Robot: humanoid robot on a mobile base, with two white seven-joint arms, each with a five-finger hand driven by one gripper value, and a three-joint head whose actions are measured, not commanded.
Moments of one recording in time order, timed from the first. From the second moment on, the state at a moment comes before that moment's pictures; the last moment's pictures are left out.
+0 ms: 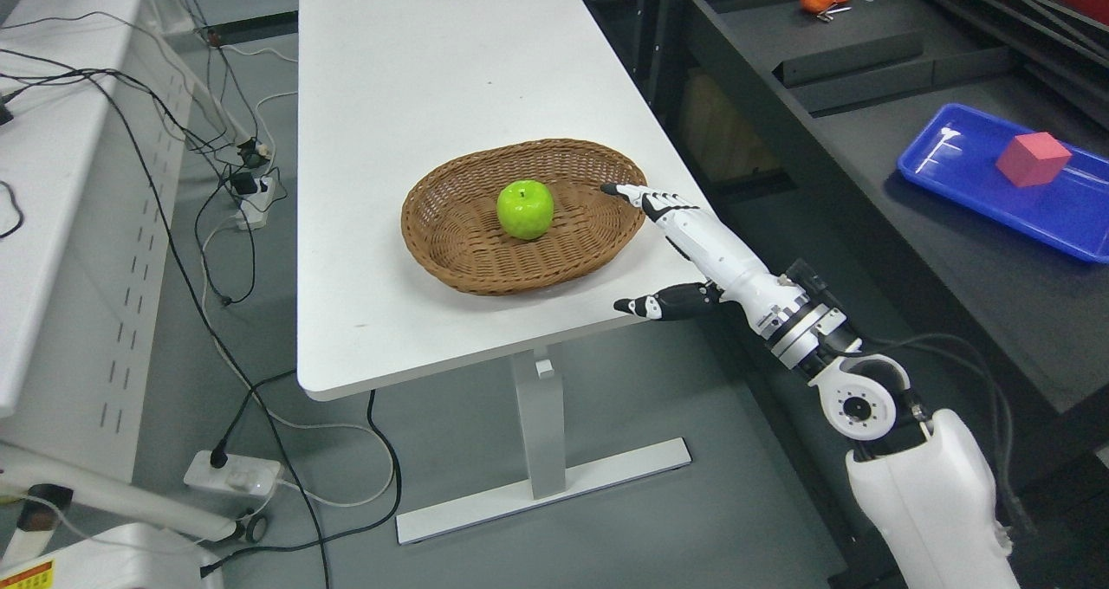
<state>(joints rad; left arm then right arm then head) 0.04 0.00 -0.06 -0.05 0.05 -0.03 -0.14 -0.29 -0.25 0.12 -1.65 0.53 -0.28 0.30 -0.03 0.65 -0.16</state>
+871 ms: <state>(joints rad) 0.04 0.00 -0.06 -0.05 0.05 -0.03 -0.14 -0.35 -0.32 0.28 -1.61 0.52 -0.33 0.44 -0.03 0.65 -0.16</state>
